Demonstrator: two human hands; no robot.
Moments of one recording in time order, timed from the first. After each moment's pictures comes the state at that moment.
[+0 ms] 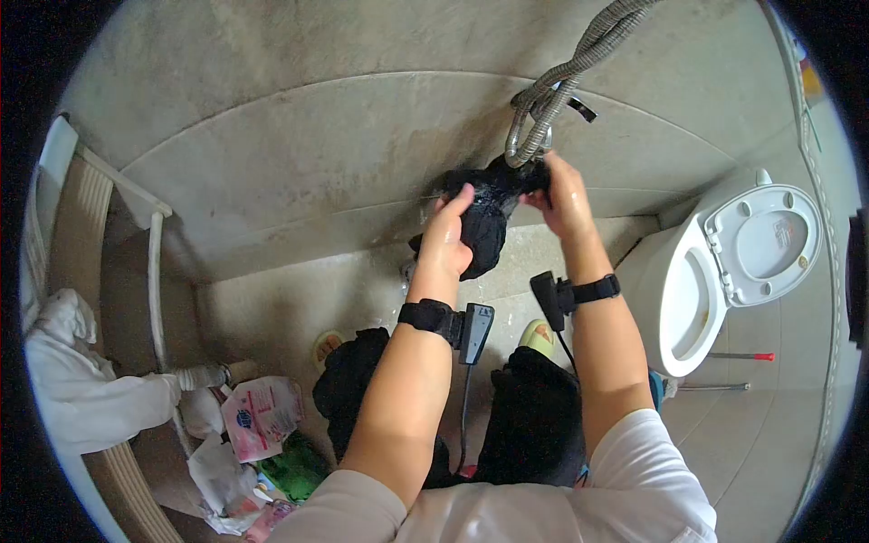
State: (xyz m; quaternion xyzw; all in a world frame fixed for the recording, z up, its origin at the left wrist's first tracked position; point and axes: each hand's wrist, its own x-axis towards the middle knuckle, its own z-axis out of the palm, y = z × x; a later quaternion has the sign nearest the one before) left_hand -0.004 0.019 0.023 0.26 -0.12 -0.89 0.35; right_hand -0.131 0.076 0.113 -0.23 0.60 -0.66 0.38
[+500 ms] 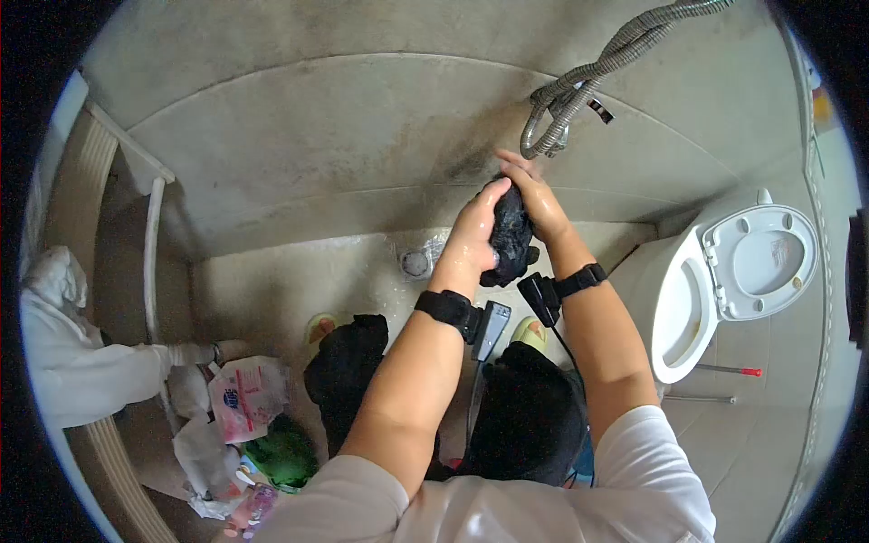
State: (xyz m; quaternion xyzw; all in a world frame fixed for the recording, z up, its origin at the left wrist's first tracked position) left_hand -0.008 0.037 0.047 0.20 -0.07 -0.96 0.21; right_hand -0.131 0.058 0.065 -0.44 0.67 -0.48 0.35
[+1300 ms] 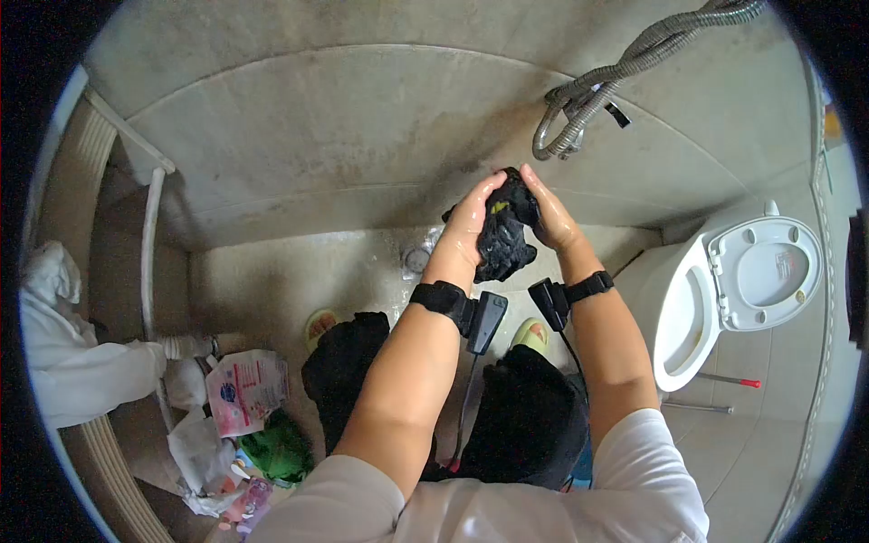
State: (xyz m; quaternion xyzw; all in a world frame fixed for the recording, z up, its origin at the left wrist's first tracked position) left_hand -0.001 0.023 0.040 0.20 -0.08 -0.95 0.22; right_hand -0.131 0.073 0.062 -0.27 0.59 -0.53 0.55
